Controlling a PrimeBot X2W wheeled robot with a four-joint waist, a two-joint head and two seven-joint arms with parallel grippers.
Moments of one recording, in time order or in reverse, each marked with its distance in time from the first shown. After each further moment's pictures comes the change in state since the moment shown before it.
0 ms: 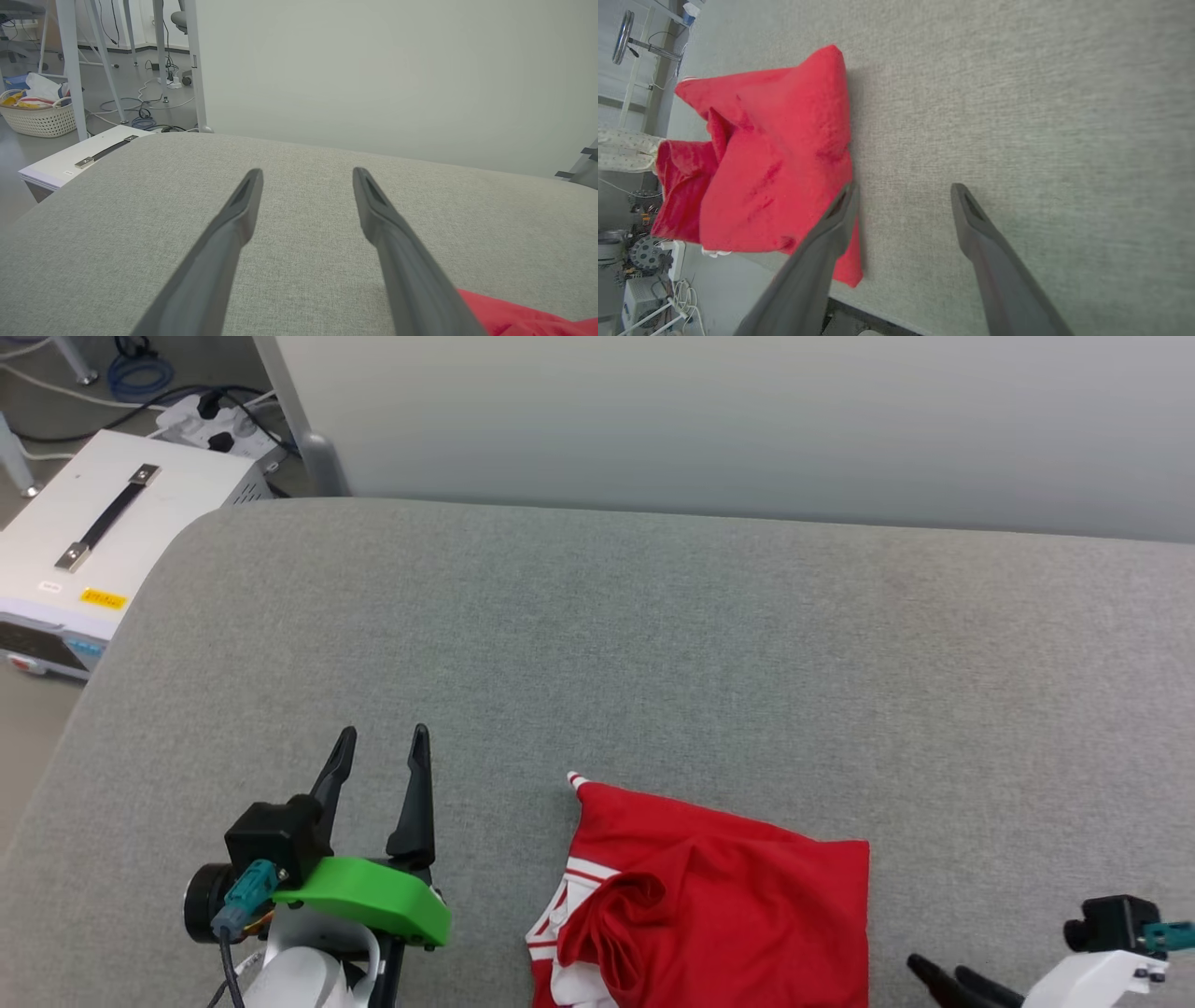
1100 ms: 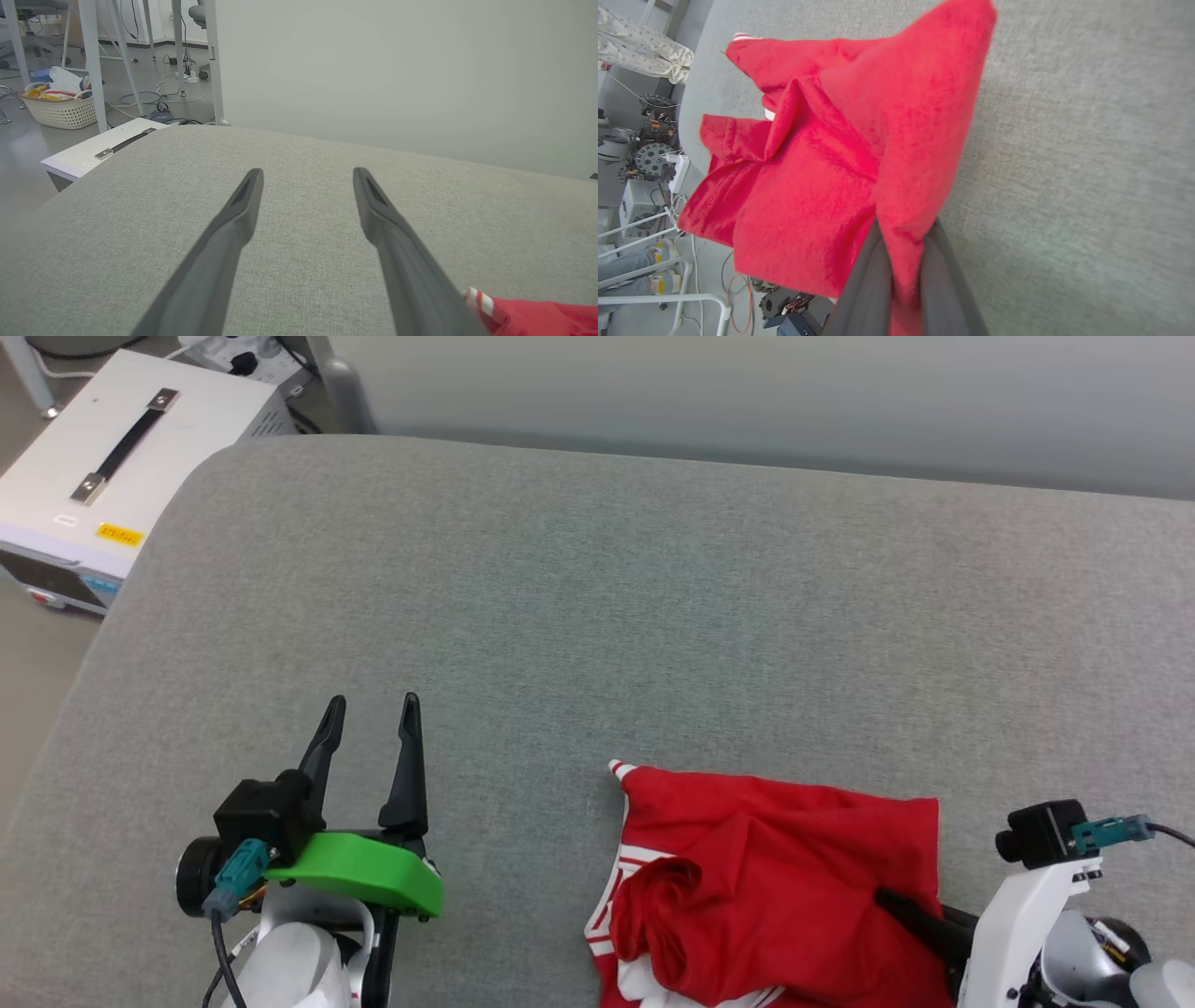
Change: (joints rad) left arm -0.036 -0.093 0.123 0.044 0.109 -0.100 0.000; right arm -0.188 -0.135 0.261 -0.004 0.088 0.001 0.019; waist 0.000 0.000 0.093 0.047
